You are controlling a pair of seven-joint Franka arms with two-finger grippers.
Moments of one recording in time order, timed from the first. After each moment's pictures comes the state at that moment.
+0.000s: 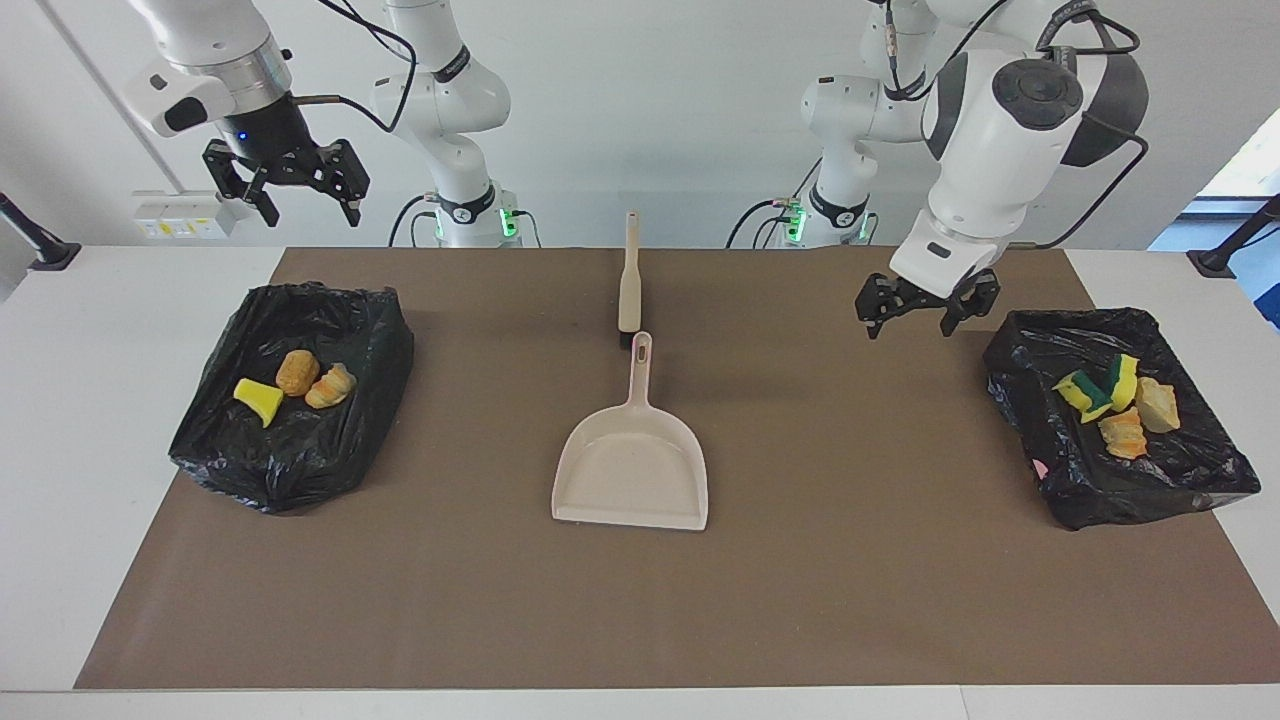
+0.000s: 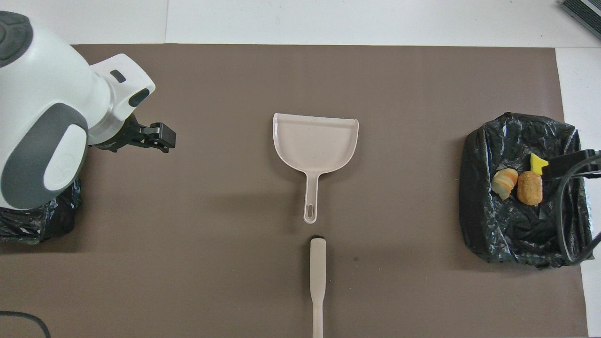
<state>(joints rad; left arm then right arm) -0.23 0.11 -0.02 -1.56 0.05 1.64 -0.17 0.10 -0.05 -0.12 -1.50 -0.03 1.42 -0.02</state>
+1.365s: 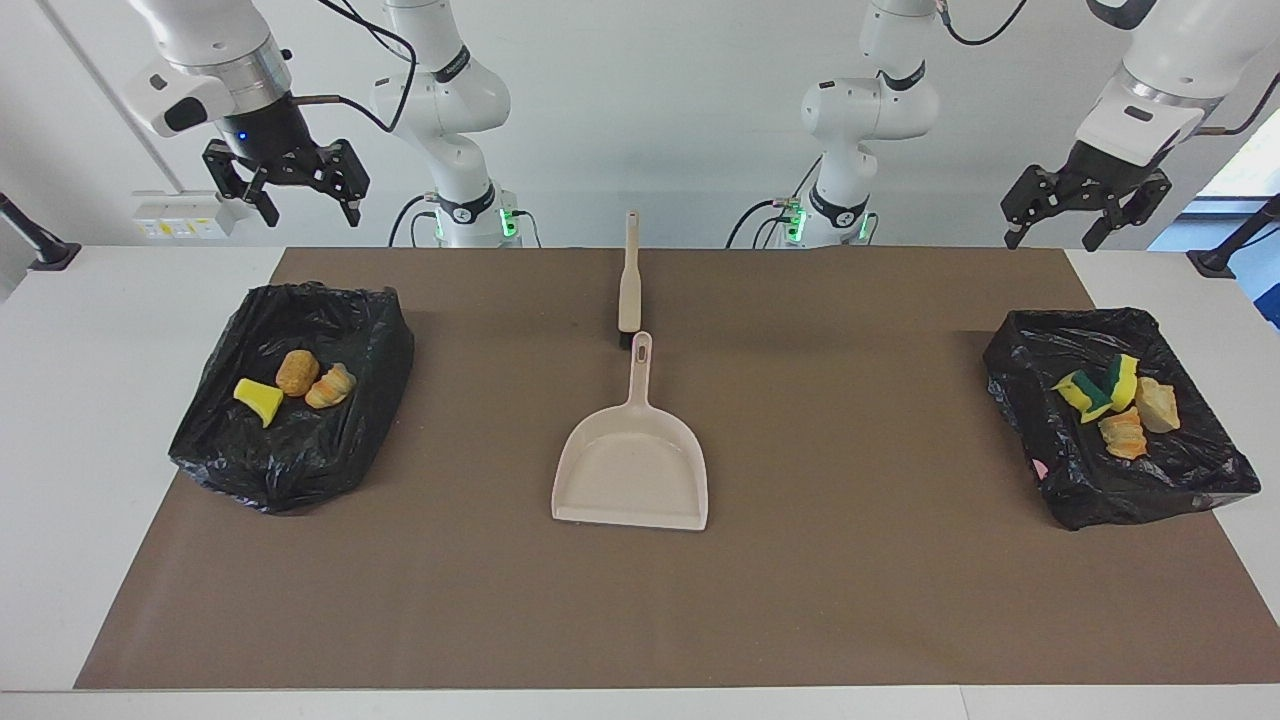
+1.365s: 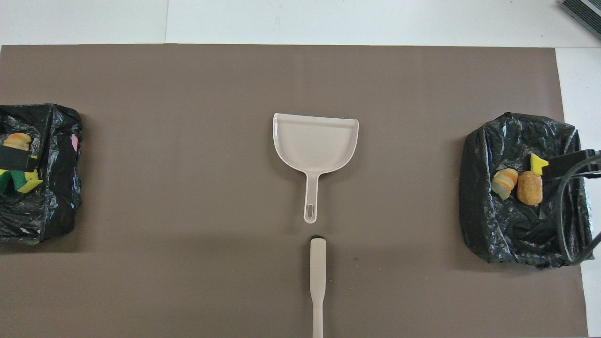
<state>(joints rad) -0.07 -0.05 0.07 -1.50 0.01 1.46 0.11 0.10 -0.05 -0.12 -1.50 -0.03 1.42 -0.02</state>
